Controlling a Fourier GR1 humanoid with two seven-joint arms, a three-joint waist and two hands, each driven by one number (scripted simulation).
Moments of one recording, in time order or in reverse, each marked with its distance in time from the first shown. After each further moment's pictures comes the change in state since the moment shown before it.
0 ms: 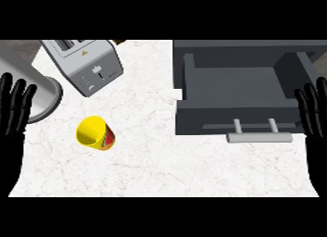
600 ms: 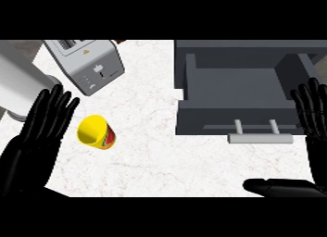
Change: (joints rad) left arm 0.035 -0.060 -0.070 0.078 0.231 -0.125 0.069; right arm -0.002 -0.046 -0.004 0.015 0.029 0.055 -0.003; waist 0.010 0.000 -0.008
